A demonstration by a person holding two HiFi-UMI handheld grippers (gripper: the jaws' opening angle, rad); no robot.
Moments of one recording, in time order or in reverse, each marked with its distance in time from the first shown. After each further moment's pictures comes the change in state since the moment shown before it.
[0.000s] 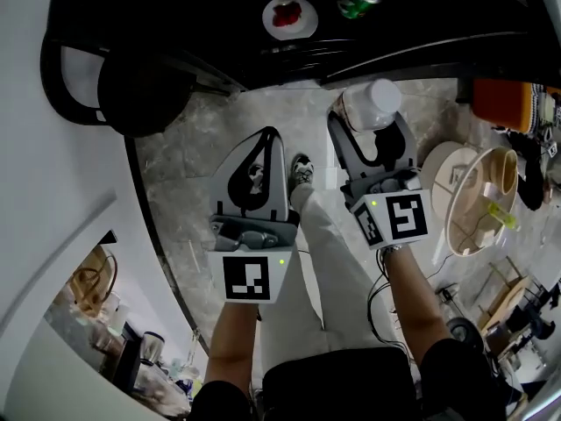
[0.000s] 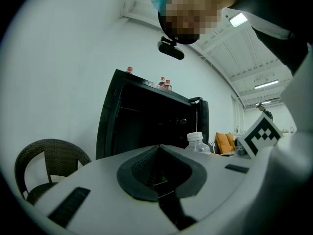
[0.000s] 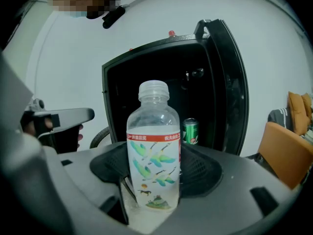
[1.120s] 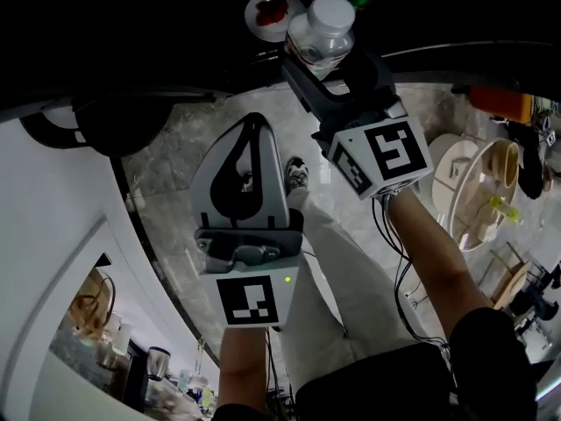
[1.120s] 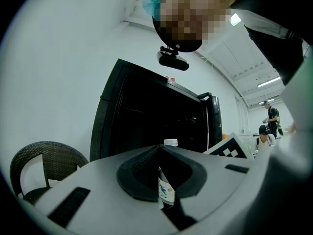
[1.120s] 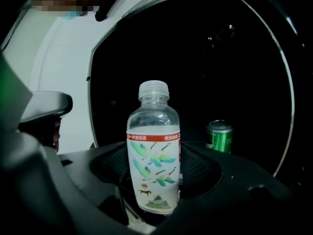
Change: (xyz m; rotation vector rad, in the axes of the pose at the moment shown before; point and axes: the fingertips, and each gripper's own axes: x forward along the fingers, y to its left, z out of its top) left arm 0.047 0.023 -0.005 0.026 -0.068 0.037; right arm 0.126 0.001 0.007 -0.042 -0.059 0.140
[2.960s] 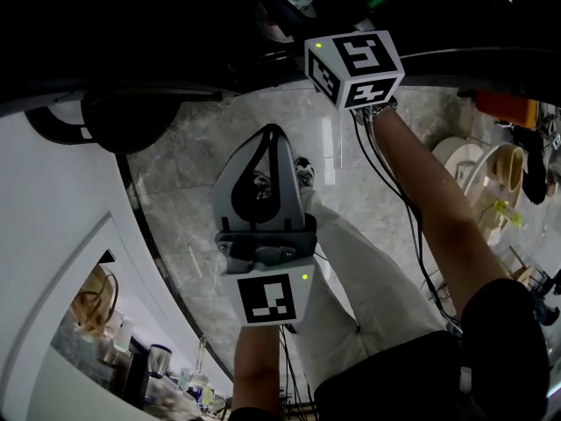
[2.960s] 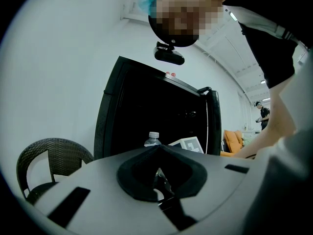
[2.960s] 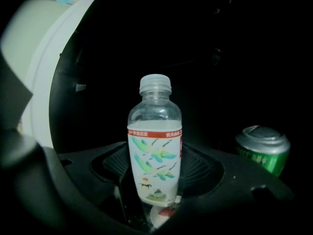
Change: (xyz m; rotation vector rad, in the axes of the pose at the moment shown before) left arm -0.009 -0.006 -0.016 -0.001 0.051 0.035; right arm 0.101 -0.032 0.013 -0.082 -0.079 0.015
